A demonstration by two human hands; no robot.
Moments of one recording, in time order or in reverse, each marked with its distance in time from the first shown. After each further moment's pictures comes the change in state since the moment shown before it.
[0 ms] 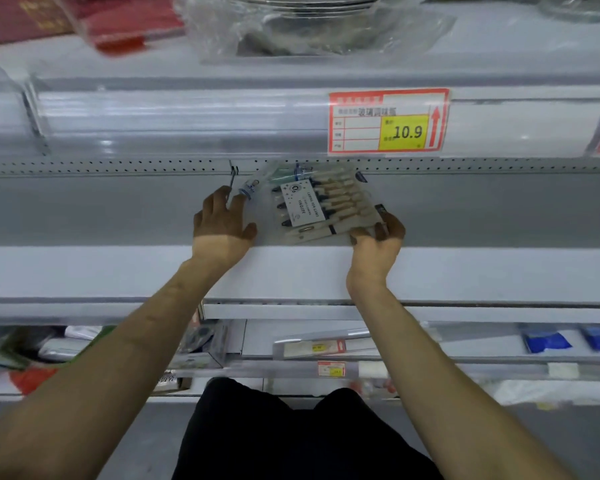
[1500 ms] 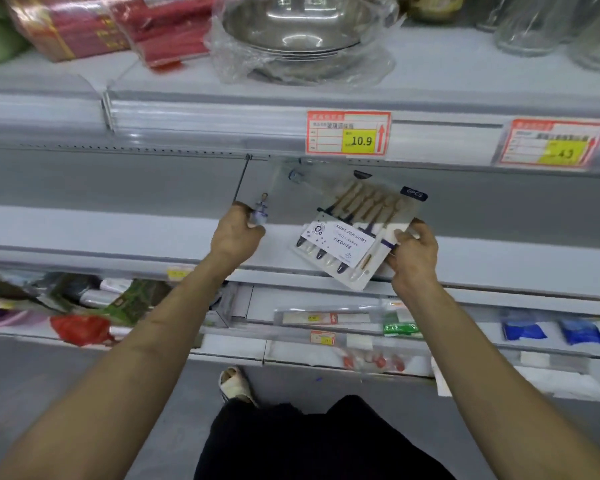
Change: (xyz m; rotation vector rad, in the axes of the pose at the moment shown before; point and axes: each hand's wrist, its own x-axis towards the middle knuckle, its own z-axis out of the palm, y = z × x) left_hand -0.074 0.041 -0.046 -0.589 -0.145 -0.357; right_hand 0.000 -0.089 -0.080 -0.246 -0.077 0.314
